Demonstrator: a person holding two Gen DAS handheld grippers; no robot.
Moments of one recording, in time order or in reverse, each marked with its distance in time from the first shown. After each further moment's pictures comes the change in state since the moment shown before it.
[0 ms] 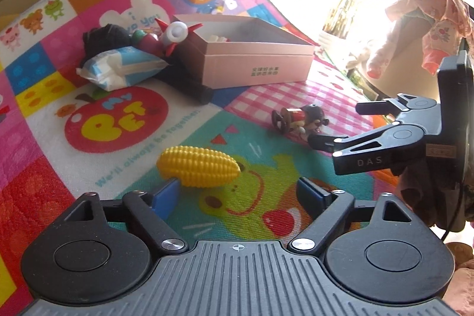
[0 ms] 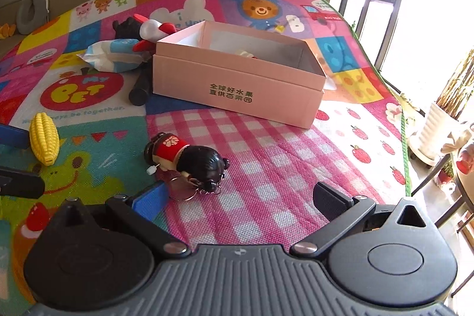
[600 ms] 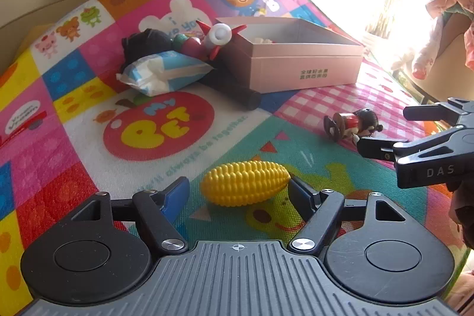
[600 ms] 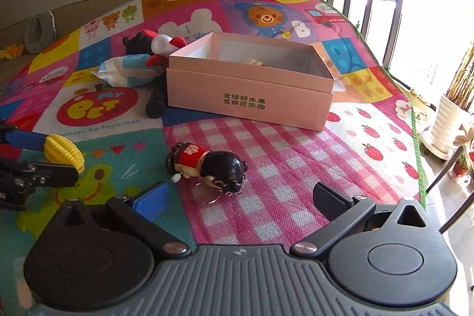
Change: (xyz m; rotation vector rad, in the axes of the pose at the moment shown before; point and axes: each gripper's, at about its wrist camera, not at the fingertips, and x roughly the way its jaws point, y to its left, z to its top) left arm 0.017 0.007 0.004 -0.010 -0.008 0.215; right arm -0.011 0.004 0.001 0.062 -0.043 0.085
